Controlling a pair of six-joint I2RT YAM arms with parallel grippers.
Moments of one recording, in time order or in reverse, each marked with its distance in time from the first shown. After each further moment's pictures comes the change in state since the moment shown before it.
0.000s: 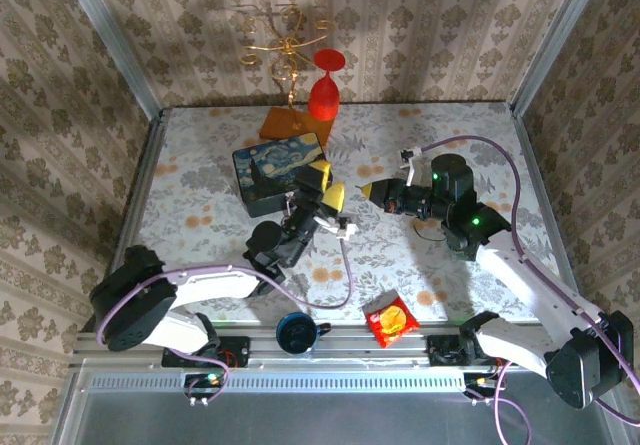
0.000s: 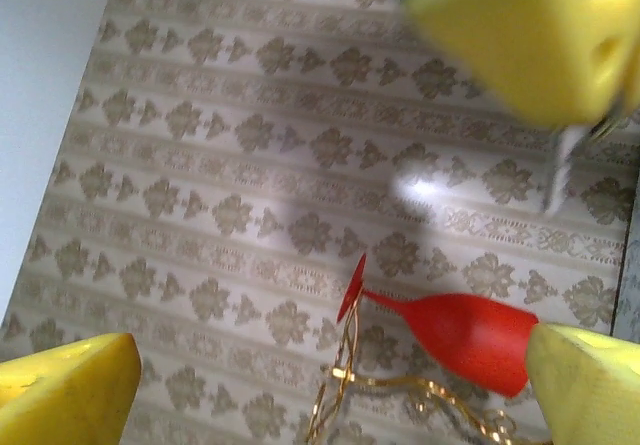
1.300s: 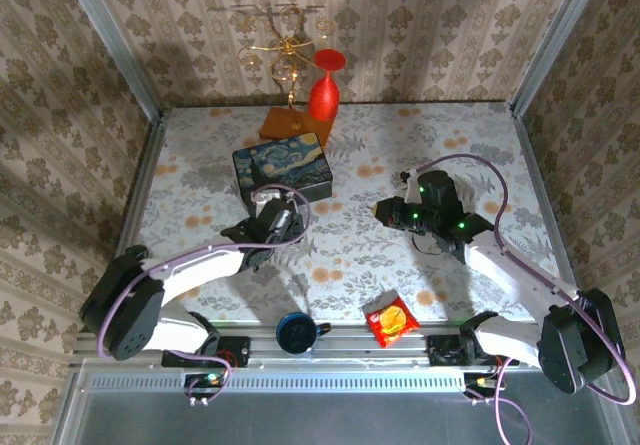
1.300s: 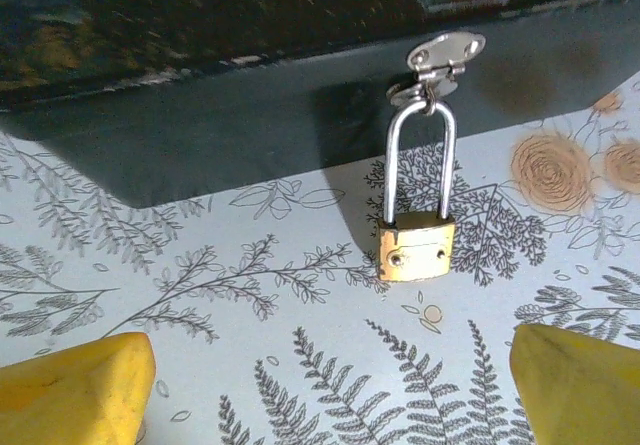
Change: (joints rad) left arm 0.283 0.013 0.129 -1.376 -0.010 -2.155; right arm -0.013 0.086 -0.150 -0.023 0.165 -0.047
